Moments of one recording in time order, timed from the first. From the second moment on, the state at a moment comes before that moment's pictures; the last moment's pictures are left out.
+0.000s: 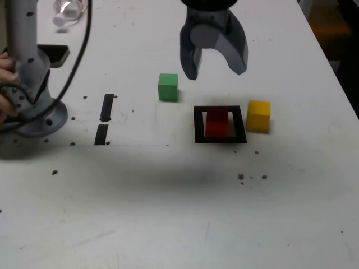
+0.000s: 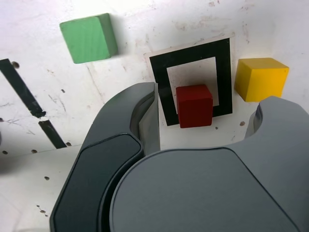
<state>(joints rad) -0.03 1.84 -1.53 1.26 0.02 0.19</state>
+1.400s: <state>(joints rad) -0.08 2.13 -1.78 1.23 -0.05 0.23</state>
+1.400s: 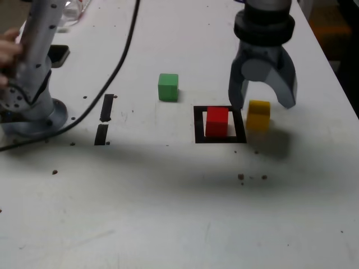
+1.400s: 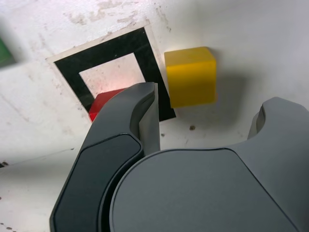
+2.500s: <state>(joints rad) -0.06 2.24 -1.80 1.24 -0.07 0.24</state>
